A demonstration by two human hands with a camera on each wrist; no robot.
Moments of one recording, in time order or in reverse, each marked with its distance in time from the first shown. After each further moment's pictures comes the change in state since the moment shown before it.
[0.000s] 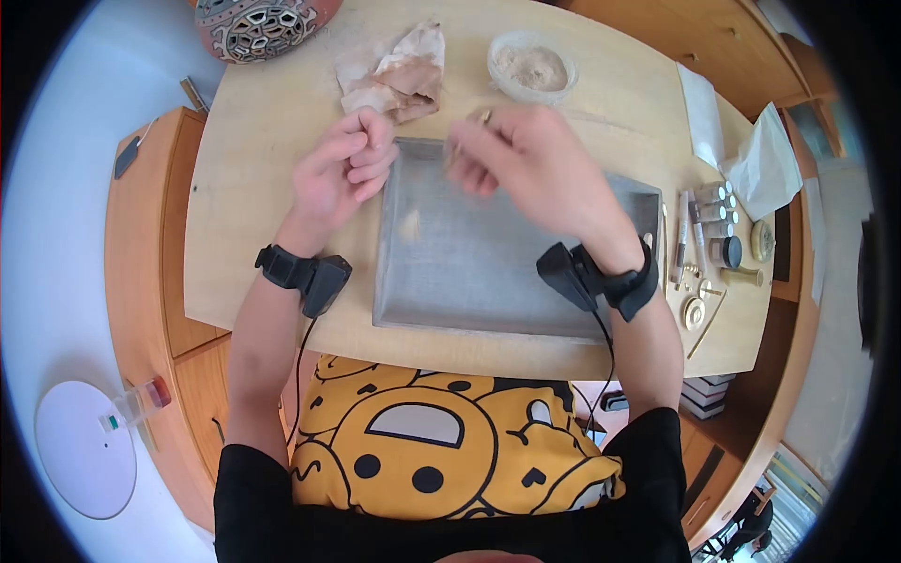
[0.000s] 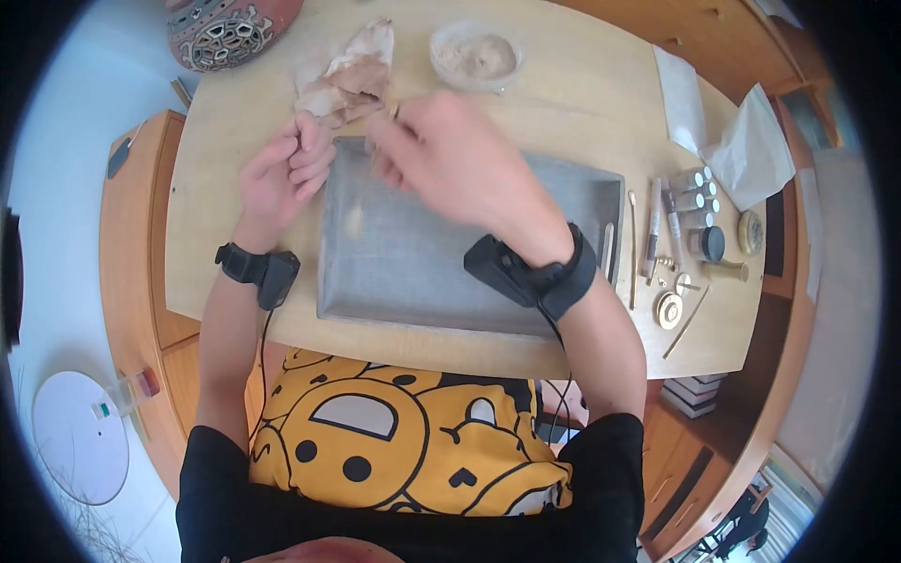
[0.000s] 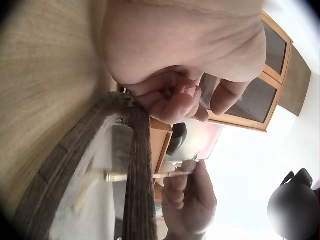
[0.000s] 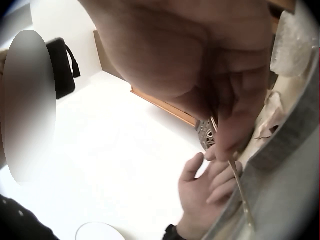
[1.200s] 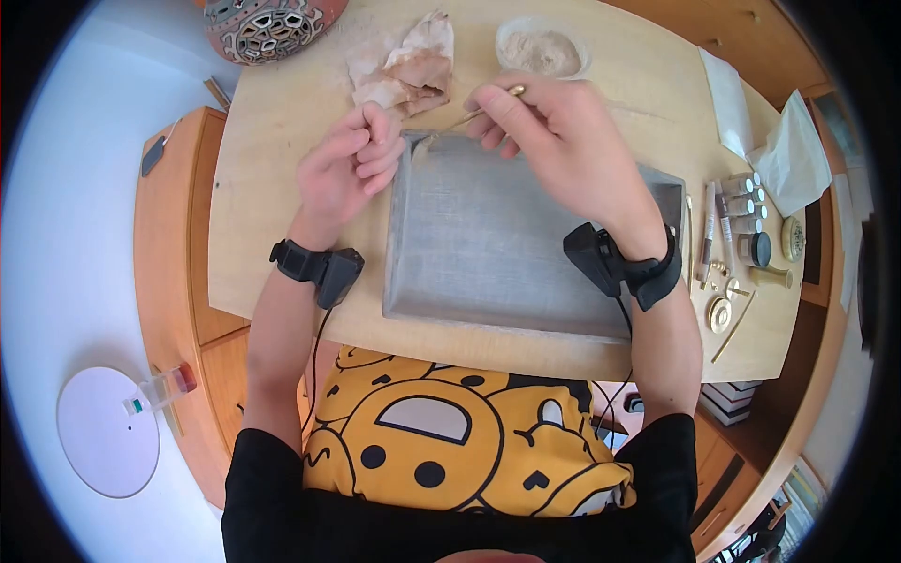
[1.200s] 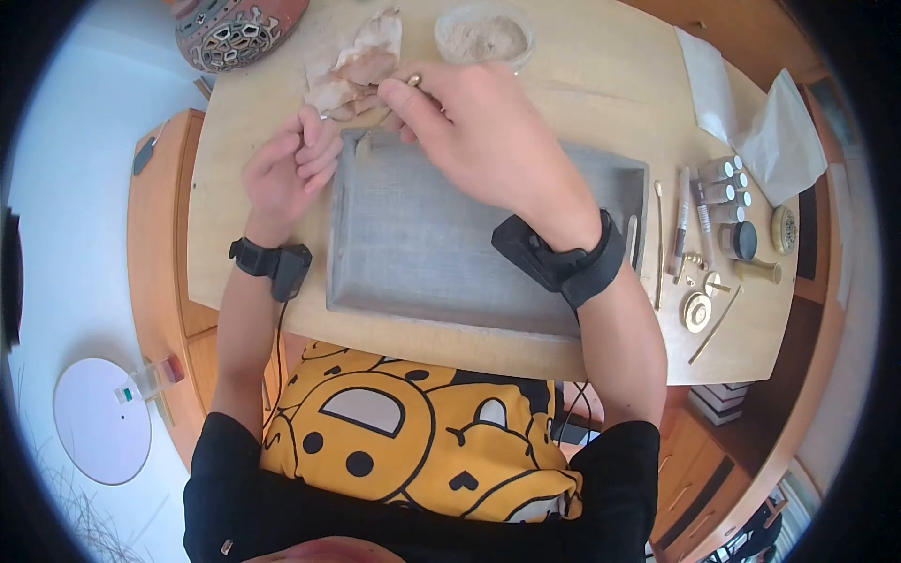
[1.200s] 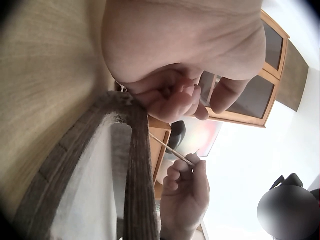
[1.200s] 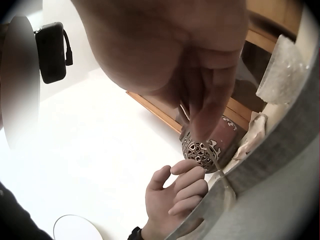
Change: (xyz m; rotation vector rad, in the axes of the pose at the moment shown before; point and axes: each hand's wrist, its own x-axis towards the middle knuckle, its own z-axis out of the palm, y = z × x) left_hand -0.004 0.004 0.001 0.026 -0.014 -0.006; right_hand 0.001 0.018 -0.009 -0.076 0.201 -0.285
